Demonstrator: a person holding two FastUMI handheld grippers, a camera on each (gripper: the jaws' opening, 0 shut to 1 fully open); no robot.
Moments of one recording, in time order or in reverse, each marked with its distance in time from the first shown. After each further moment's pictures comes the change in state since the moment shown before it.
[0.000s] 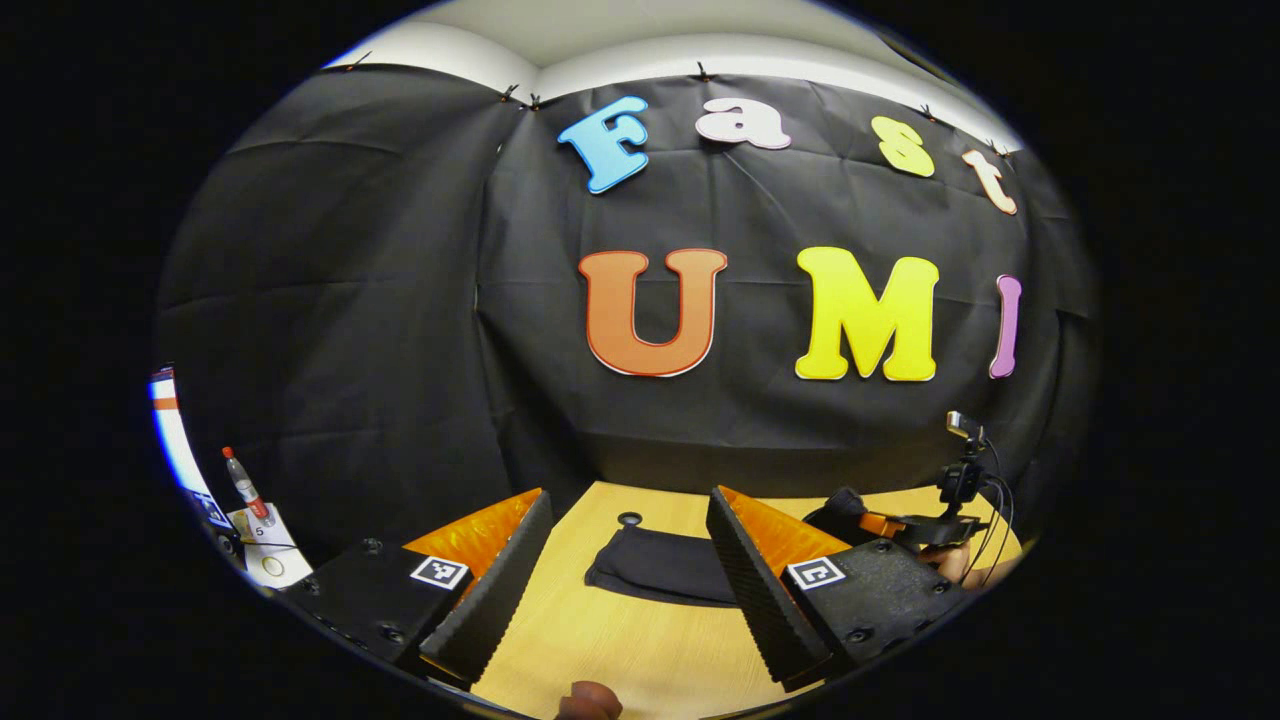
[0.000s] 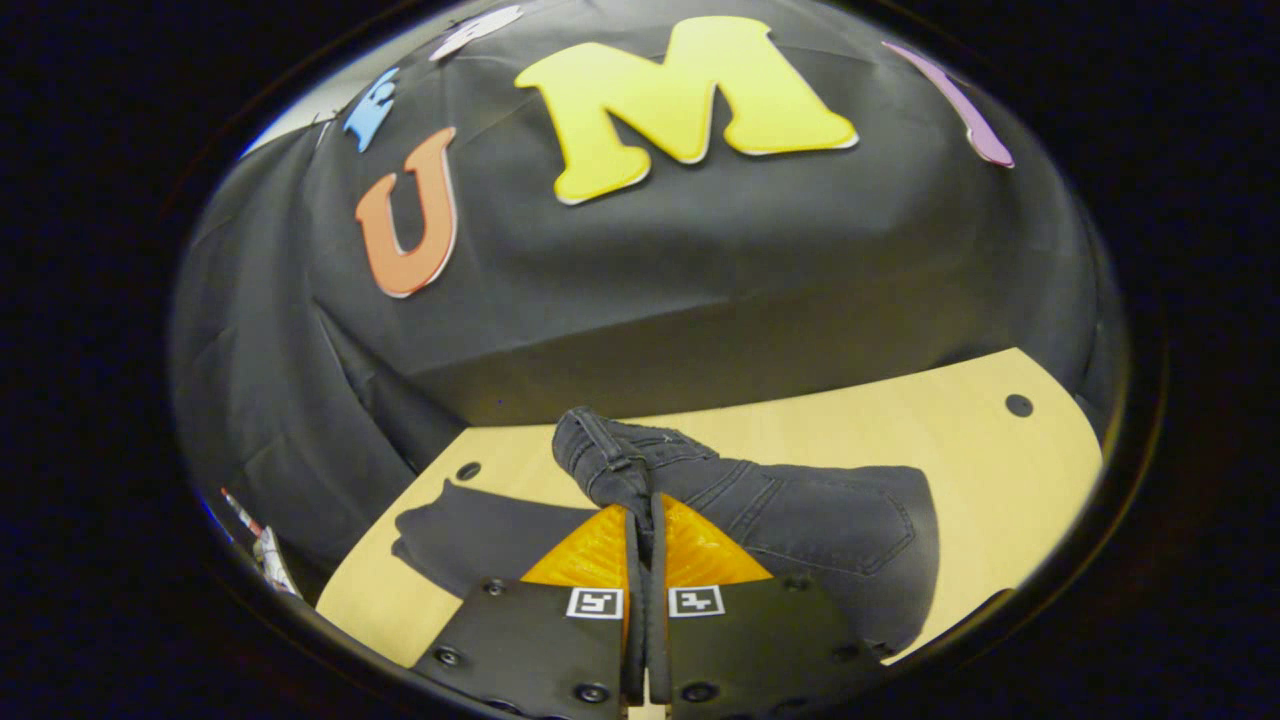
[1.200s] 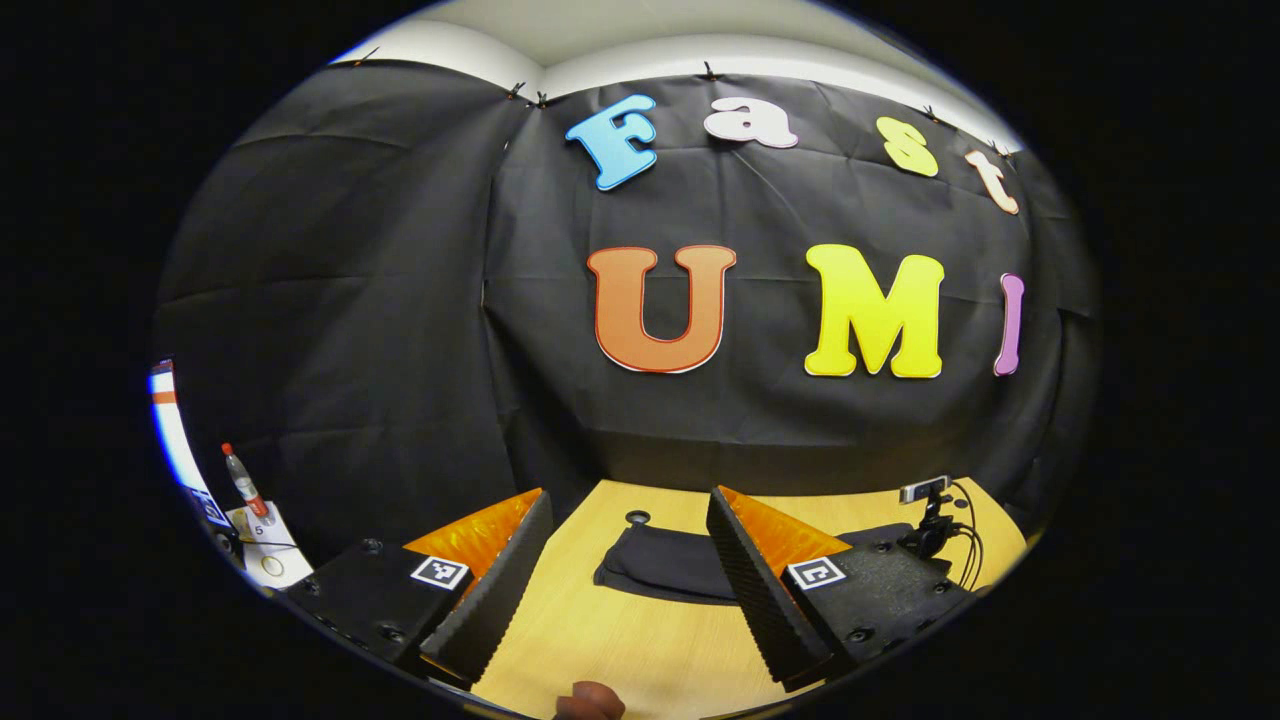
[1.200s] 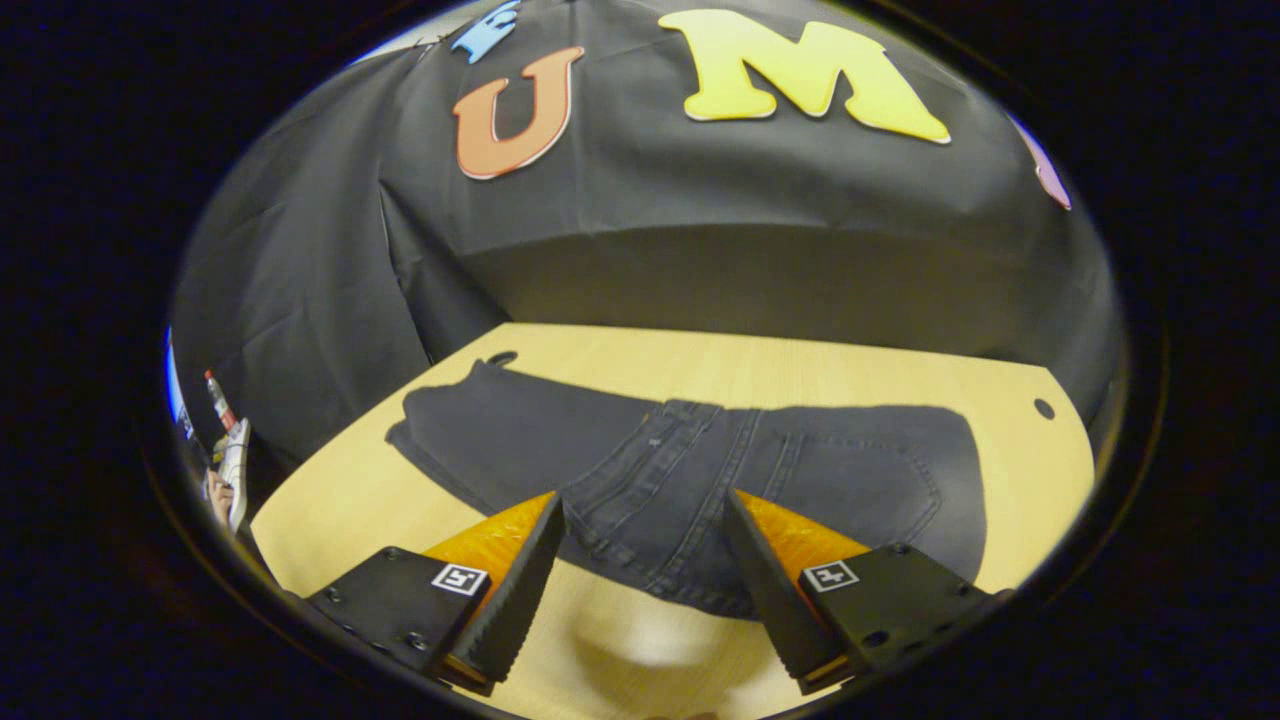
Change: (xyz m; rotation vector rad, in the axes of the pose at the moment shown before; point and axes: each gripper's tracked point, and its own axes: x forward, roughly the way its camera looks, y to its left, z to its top) left arm 0.017 0.002 -0.012 -0.030 0.001 -0.027; right arm -0.011 0.030 -0.082 -0.209 0.070 0.025
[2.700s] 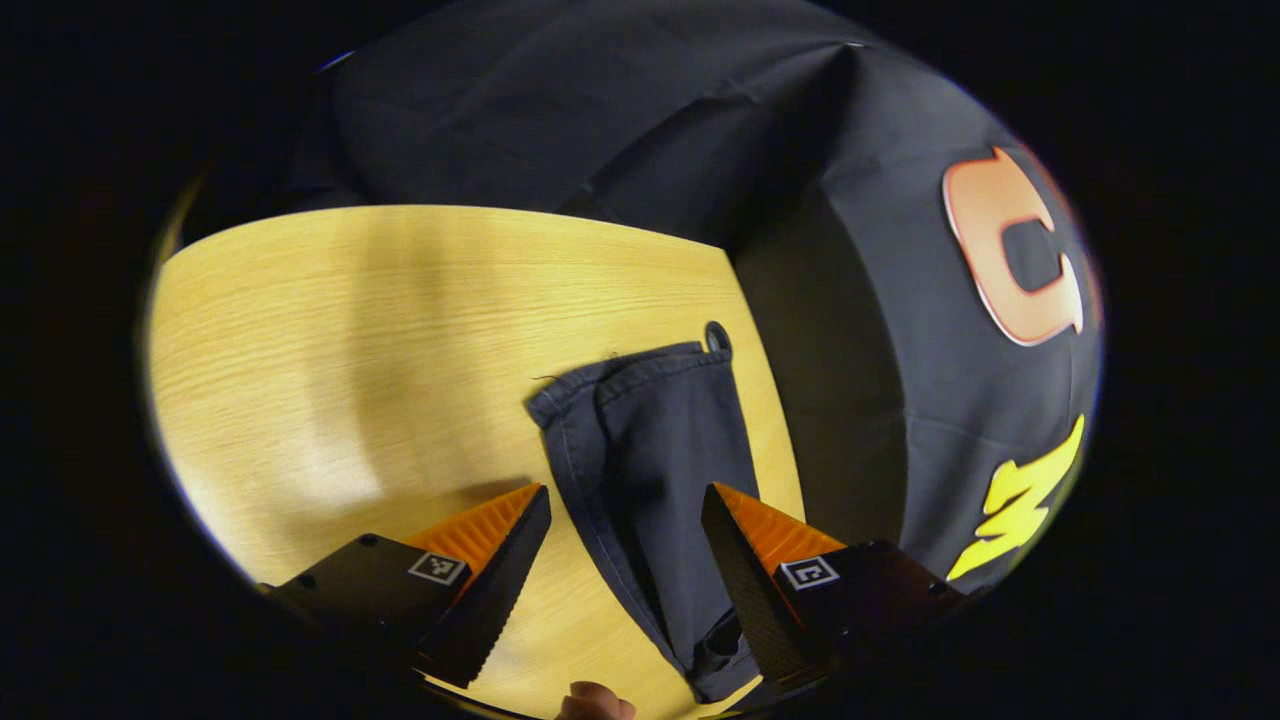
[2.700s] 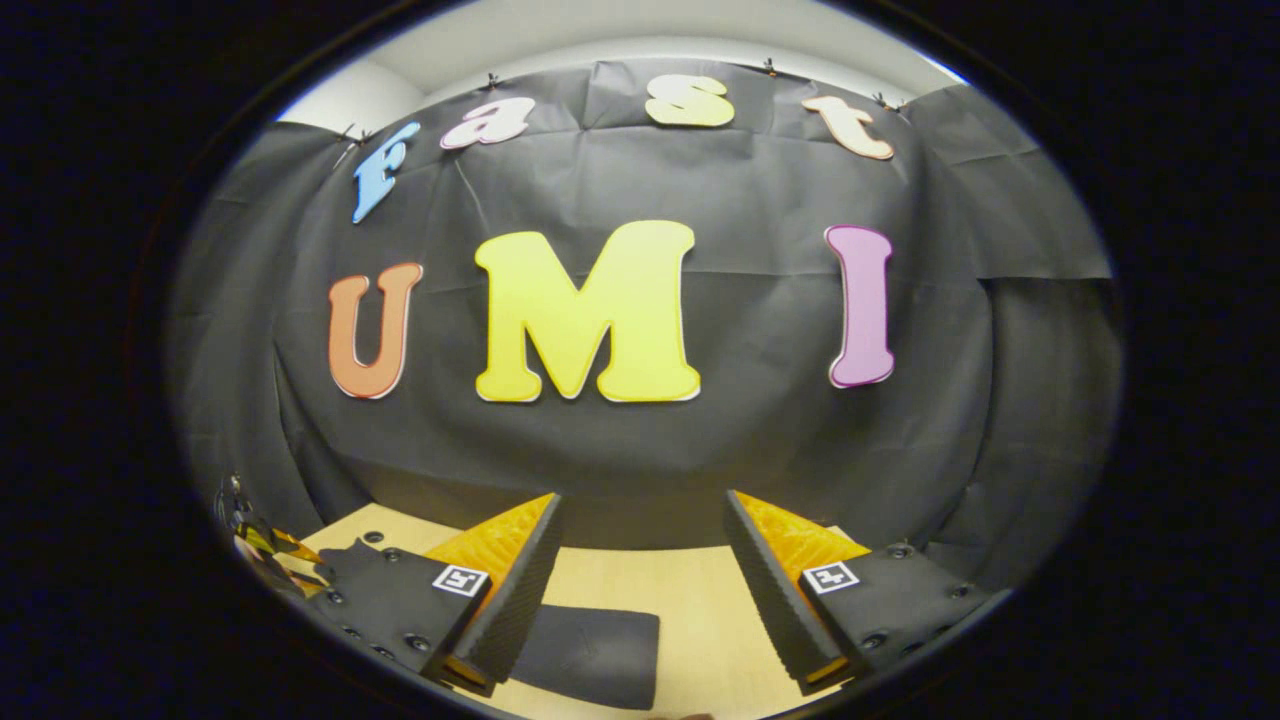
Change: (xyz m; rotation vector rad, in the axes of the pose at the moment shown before) left arm 0.231 0.017 -0.292 -1.111 0.615 0.186; right arm -0.222 -0.188 0.211 0.037 -0.474 -0.375
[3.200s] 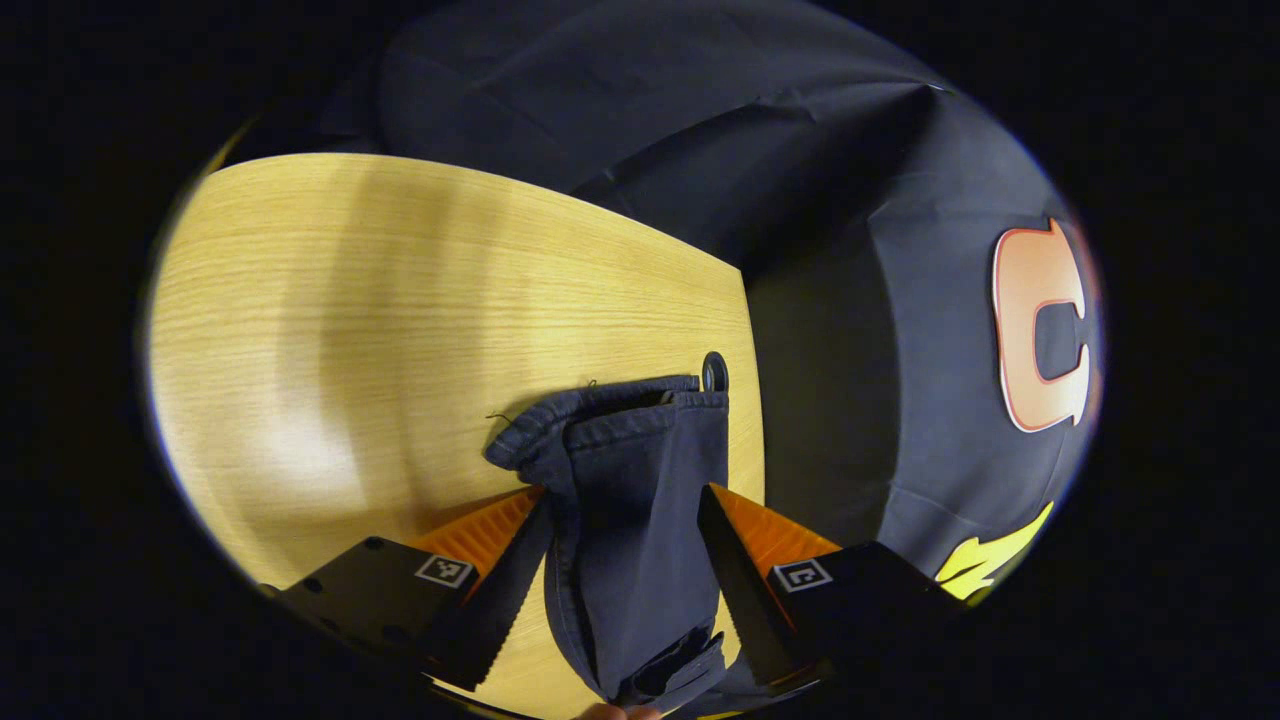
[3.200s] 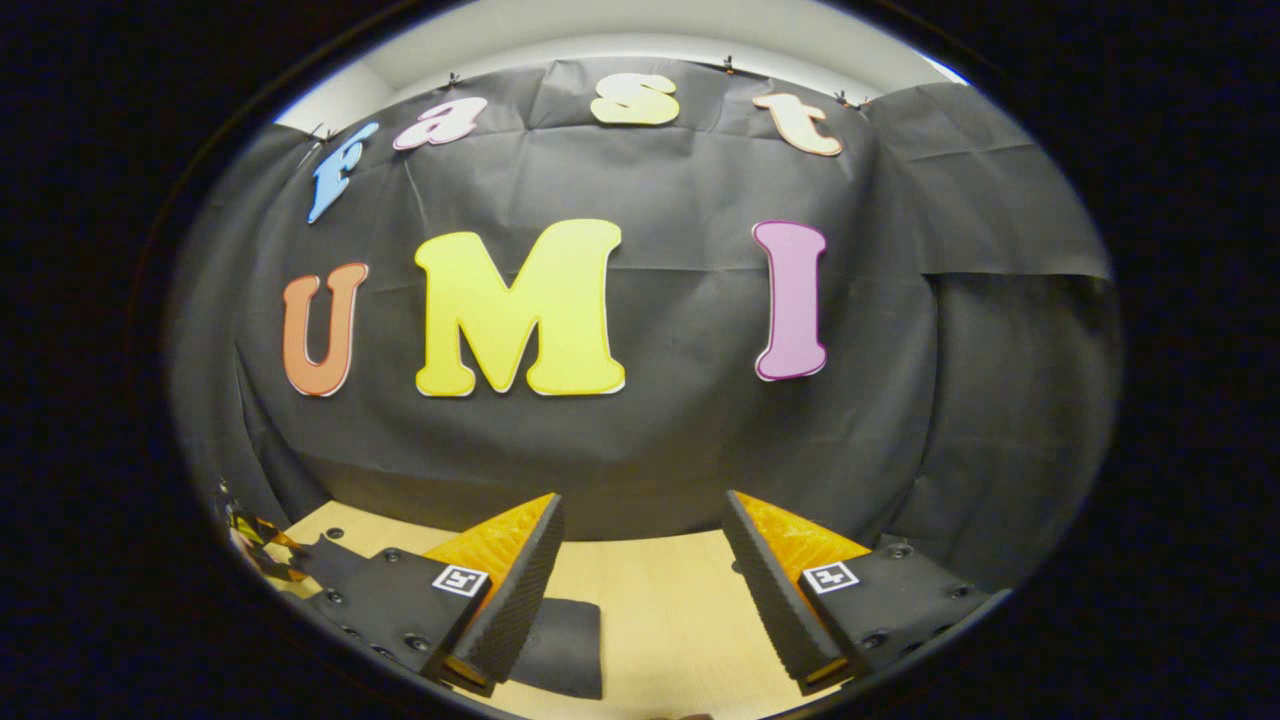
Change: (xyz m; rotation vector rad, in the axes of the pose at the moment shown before) left arm 0.042 -0.015 0.015 -0.139 0.015 -0.023; right arm -0.021 -0.062 0.001 0.020 0.021 -0.128
